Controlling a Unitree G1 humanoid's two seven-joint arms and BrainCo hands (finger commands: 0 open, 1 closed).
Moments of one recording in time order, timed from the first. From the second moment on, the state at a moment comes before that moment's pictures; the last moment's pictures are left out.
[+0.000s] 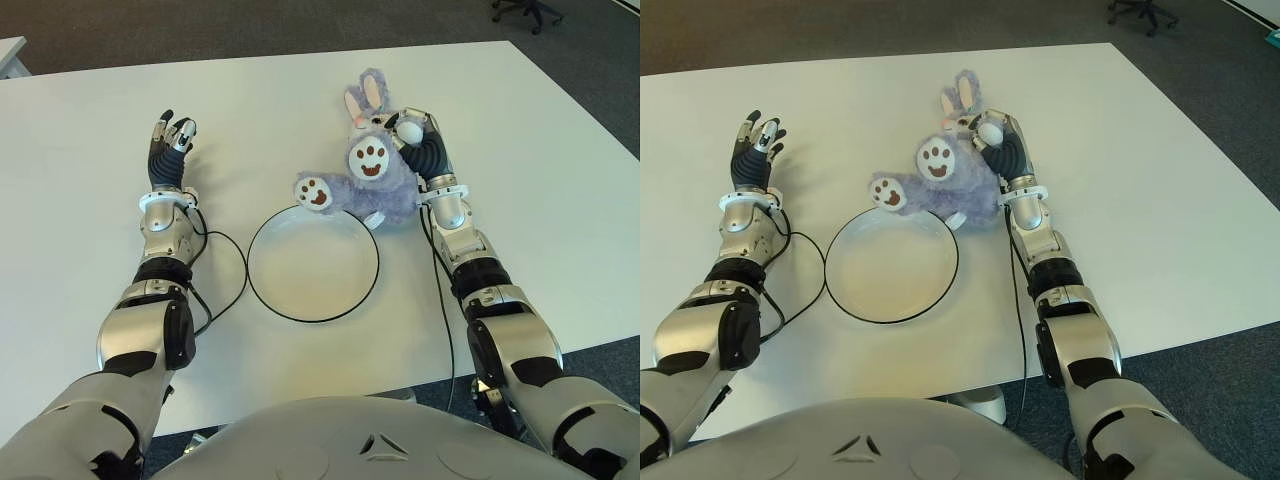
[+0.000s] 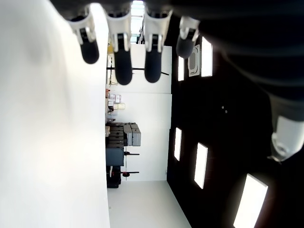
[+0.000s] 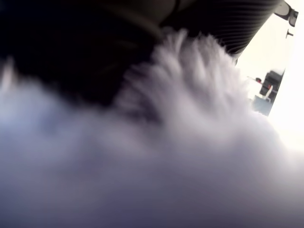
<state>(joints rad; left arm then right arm) -0.57 0.26 0.33 1.06 -0.18 -0.47 -0.06 -0.60 -0.25 0.09 0.76 -0.31 -0.58 -0.21</state>
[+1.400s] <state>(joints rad) -0.56 0.26 0.33 1.05 -0.18 -0.47 -0.06 -0.62 -0.23 0.06 0.83 -0.31 -0.64 -0.36</state>
